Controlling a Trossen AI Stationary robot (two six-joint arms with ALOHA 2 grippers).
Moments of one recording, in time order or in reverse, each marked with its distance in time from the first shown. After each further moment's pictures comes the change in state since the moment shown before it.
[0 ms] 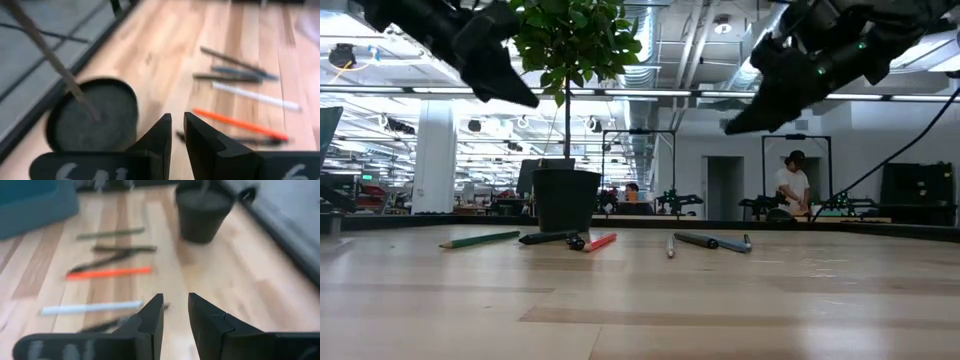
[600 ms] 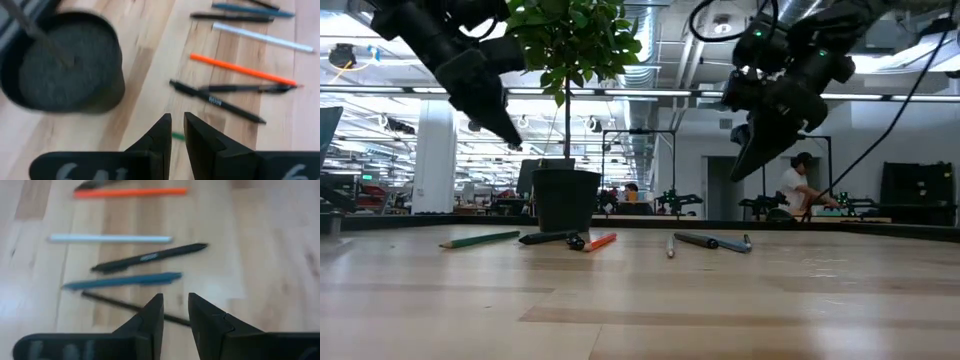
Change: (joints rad) left arm 0.002 0.111 0.010 -0.159 0.044 -0.030; right arm 0.065 0.286 0.236 -0.382 -0.047 -0.088
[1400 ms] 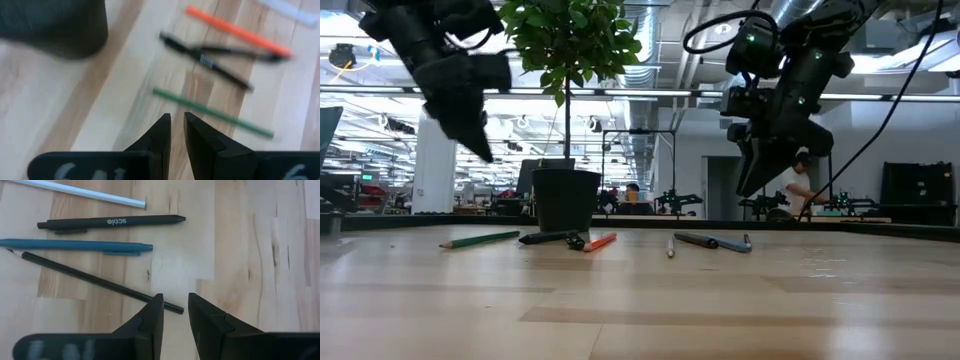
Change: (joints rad) left arm -0.030 0.000 -0.024 -0.137 0.055 -0.172; right arm 0.037 0.049 0.027 -0.066 0.222 -0.145
